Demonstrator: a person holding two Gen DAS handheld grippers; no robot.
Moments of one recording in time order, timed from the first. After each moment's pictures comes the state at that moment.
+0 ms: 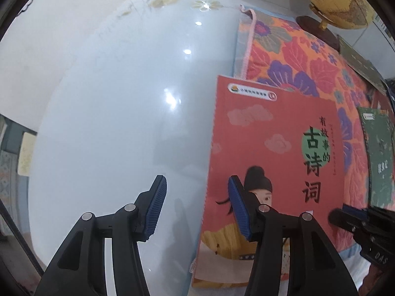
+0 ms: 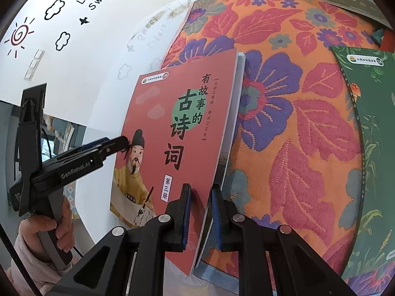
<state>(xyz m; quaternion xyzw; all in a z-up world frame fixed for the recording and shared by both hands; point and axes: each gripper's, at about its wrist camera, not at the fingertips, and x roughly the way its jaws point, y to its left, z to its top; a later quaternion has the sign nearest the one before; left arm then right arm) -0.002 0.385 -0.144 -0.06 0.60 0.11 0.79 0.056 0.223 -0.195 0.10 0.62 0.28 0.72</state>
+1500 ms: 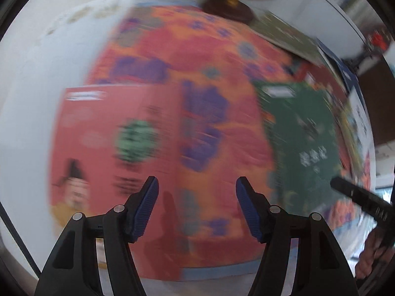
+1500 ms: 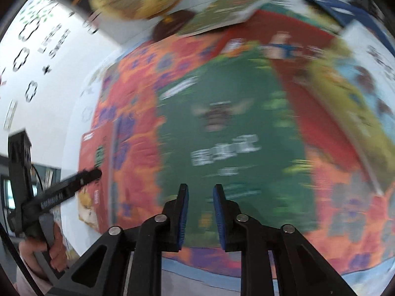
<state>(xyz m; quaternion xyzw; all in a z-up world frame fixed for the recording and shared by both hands) 0.030 0.208 -0.129 -0.09 0.62 -0.02 0.78 0.064 -0.003 -0.161 0.16 0.60 0.14 0.77</state>
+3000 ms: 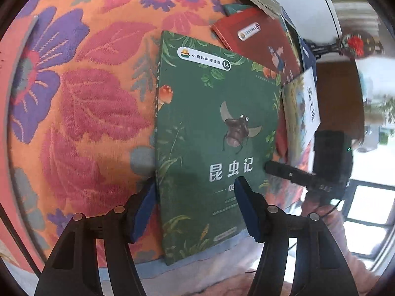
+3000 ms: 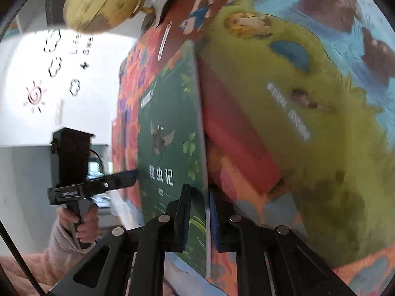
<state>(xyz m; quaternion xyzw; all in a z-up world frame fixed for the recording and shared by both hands) 0.068 0.126 -0.186 -0.27 0.69 -0.17 0.65 0.108 -0.104 -0.238 0.27 0.64 0.32 0.64</state>
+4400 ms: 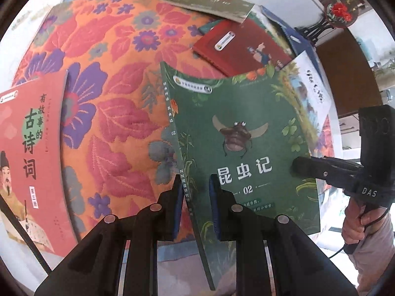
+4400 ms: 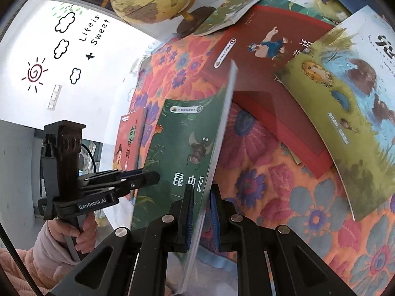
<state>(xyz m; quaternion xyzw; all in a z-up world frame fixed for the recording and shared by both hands) 0.030 0.122 -0.124 -0.12 0.64 -0.13 0.74 0.067 -0.062 -0.156 0.19 0.60 0.31 0.71</state>
